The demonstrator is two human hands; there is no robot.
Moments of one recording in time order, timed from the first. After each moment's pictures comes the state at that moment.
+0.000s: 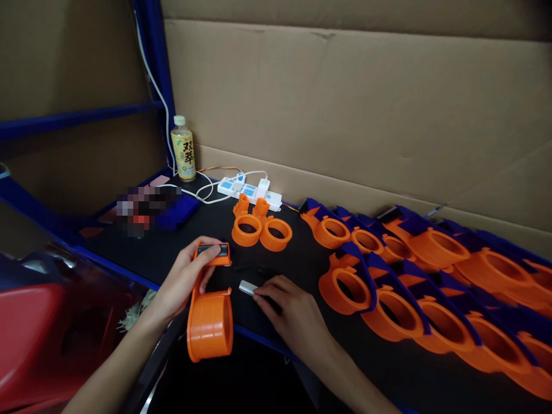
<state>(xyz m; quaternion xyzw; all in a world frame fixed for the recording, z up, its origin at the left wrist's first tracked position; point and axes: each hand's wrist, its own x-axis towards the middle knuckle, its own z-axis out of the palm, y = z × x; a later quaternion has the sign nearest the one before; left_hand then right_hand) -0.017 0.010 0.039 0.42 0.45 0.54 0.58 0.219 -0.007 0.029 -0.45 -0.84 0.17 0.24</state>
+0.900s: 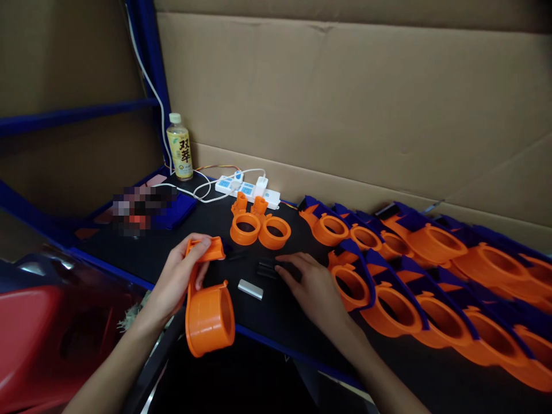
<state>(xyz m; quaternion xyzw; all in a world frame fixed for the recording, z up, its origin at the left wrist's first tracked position) -0.019 0.008 0.040 0.40 0.46 0.57 0.56 0.249 0.031 0.036 -0.56 -0.79 0.10 0.23</state>
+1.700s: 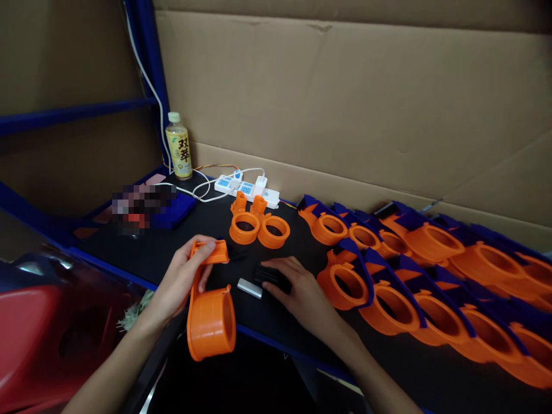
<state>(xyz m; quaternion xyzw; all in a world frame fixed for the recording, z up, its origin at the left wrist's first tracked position) -0.016 0.009 0.037 0.42 0.45 0.54 0.58 0.243 0.023 0.025 -0.46 -0.83 0.22 0.24</state>
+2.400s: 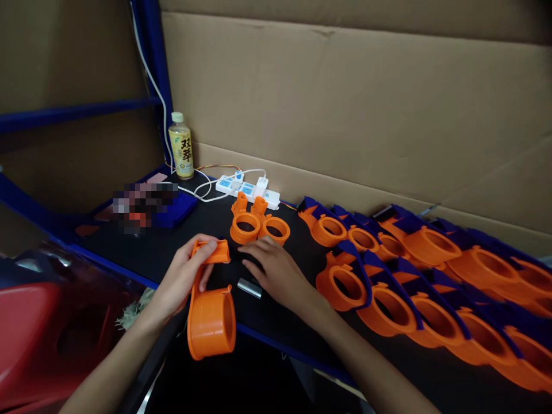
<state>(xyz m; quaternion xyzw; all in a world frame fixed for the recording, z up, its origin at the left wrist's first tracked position) -0.016 0.008 0.039 0.42 0.45 0.54 0.57 0.195 0.053 0.048 -0.38 -0.90 0.12 0.17</state>
